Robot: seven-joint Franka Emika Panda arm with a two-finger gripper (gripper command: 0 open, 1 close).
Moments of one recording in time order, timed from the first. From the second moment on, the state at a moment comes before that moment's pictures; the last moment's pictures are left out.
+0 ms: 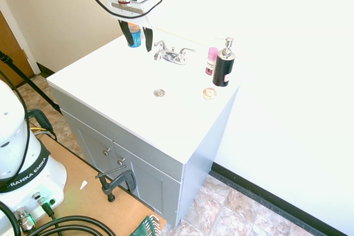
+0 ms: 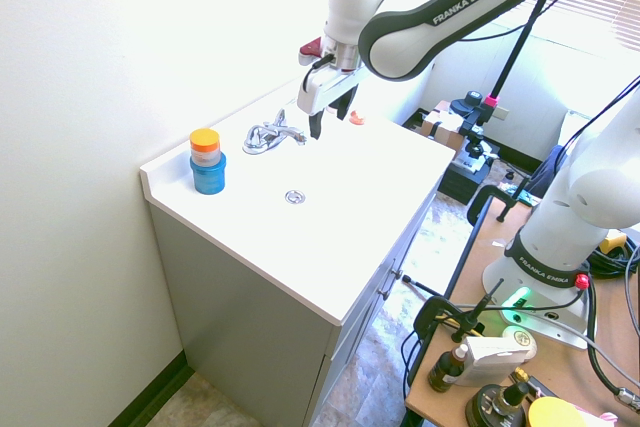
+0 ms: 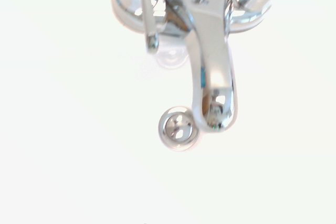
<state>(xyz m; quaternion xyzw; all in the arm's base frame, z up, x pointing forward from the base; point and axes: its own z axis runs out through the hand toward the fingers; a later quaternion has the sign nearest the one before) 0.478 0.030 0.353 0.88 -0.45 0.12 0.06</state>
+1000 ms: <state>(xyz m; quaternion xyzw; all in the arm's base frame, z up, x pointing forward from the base) 0.572 0.040 0.309 0.85 -0.48 0.18 0.14</state>
